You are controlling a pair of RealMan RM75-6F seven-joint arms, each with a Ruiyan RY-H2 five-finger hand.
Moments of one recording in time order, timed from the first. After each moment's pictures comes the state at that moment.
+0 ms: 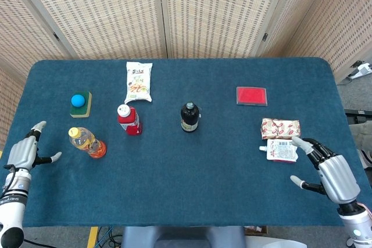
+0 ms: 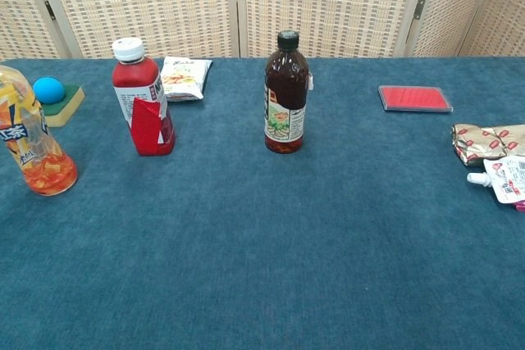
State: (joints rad) left arm -0.33 -1.17 -0.27 -1.62 0.86 1.02 0.13; right arm 0.15 -1.09 -0.02 -1.57 -1.76 1.65 0.22
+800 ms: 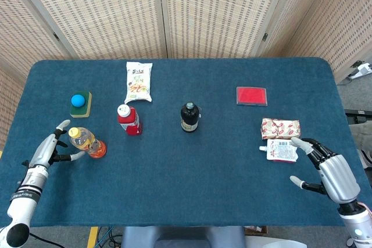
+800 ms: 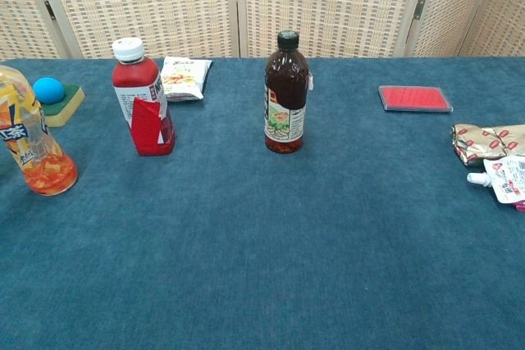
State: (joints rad) left arm -0.37 -1.19 -0.29 -1.63 0.96 0.87 -0.23; right arm 0.15 -1.09 -0.02 -1.56 -1.78 1.64 0.27
